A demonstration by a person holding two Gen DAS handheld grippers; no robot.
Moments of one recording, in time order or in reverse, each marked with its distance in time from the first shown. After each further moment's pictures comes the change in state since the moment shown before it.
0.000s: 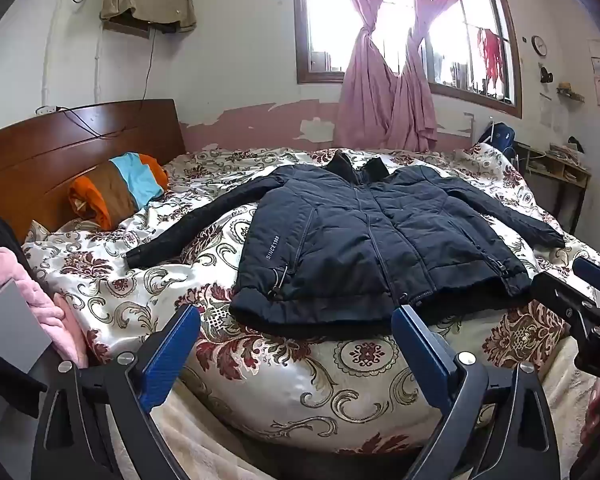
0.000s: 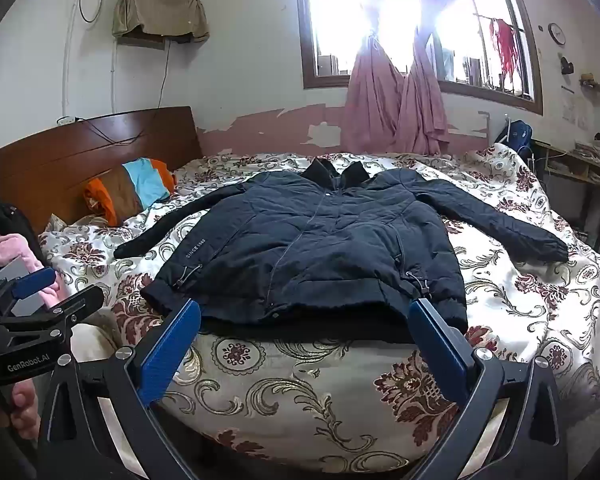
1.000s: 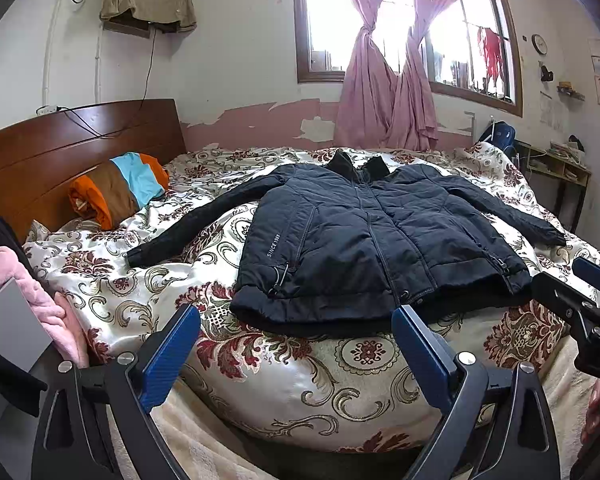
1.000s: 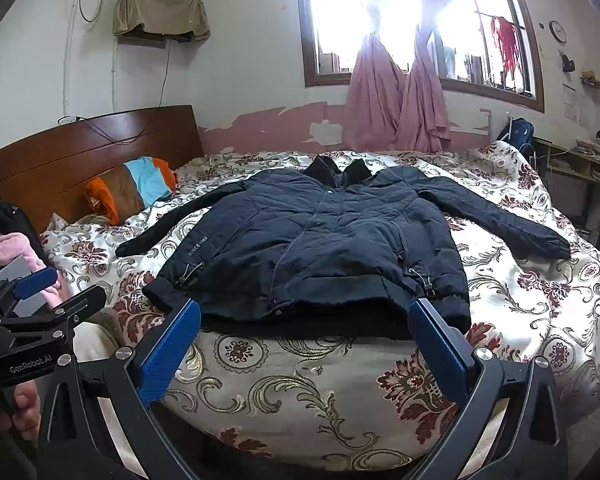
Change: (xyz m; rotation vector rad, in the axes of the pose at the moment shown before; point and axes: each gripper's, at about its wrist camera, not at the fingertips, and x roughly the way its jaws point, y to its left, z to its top) left arm 0.000 0.000 0.000 -0.003 0.003 0.002; right arm -0.001 0.004 -0.003 0.004 0.008 0.004
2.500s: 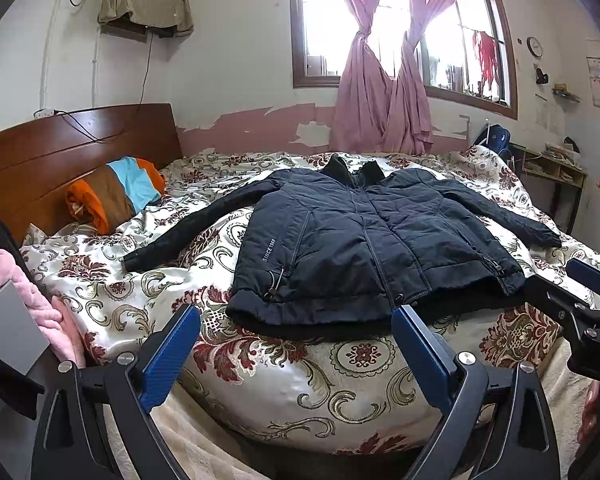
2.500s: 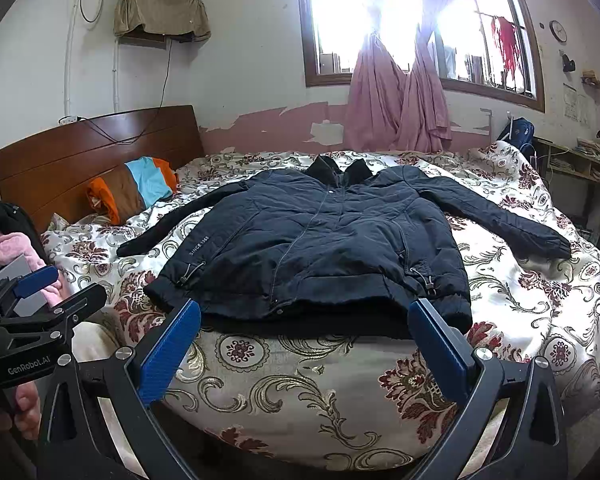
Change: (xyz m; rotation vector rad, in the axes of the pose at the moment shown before) left arm 0.000 -0.002 -0.001 -0.004 -0.008 -0.007; right arm 0.000 0.003 -0.001 0.003 0.002 0.001
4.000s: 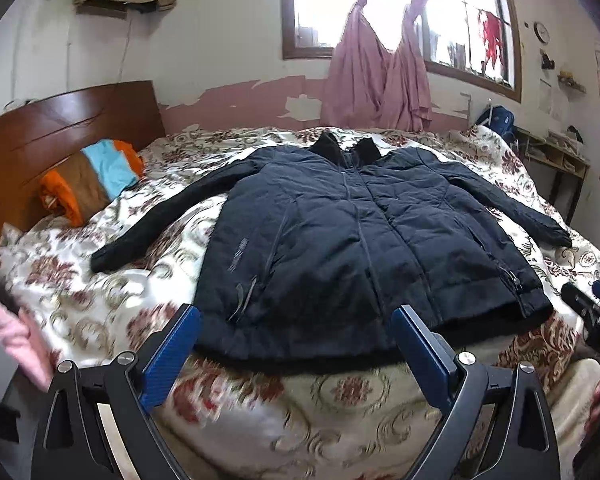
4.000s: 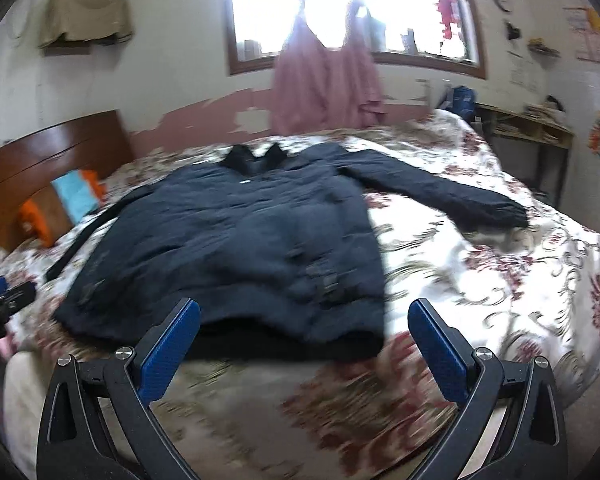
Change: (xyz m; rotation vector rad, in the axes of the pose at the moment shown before) left arm 0.090 -0.029 0.045 0.024 0.098 -0.036; right arm 0.065 -0.097 0.005 0.144 0.047 -0.221
